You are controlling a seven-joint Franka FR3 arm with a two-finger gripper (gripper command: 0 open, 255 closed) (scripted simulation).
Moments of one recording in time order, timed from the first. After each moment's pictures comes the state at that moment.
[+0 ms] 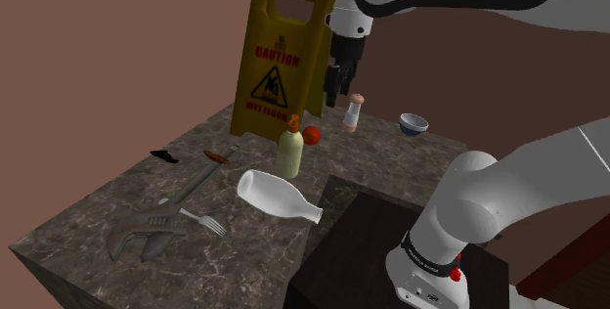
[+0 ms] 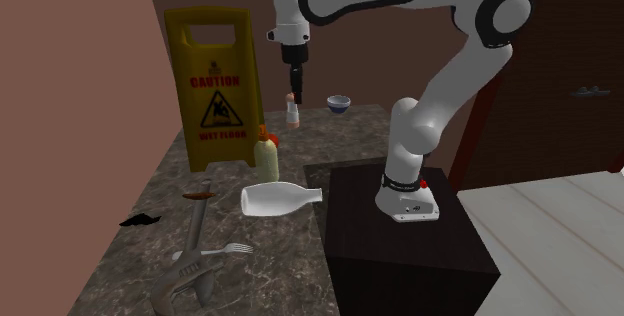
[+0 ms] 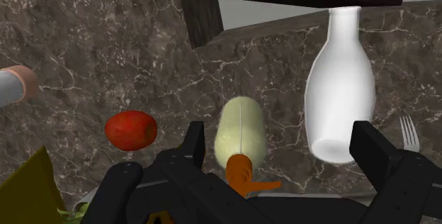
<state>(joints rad) -0.02 -0.60 0.02 -2.31 -0.03 1.66 -0.13</state>
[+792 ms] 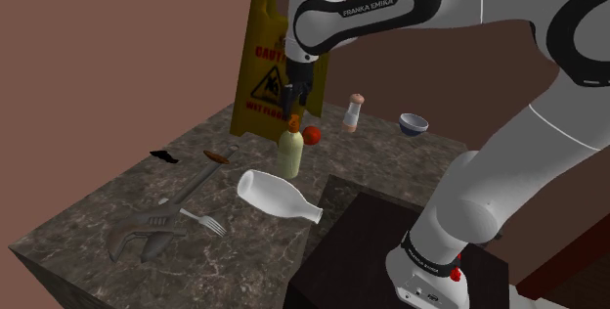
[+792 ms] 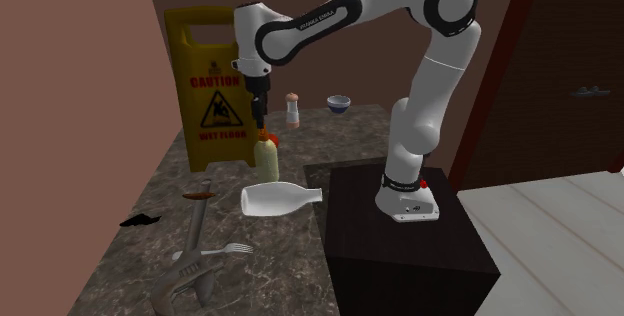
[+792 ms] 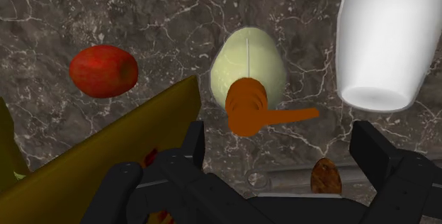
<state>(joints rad) -0.02 -0.24 0.04 -2.22 -0.04 1.99 -0.11</state>
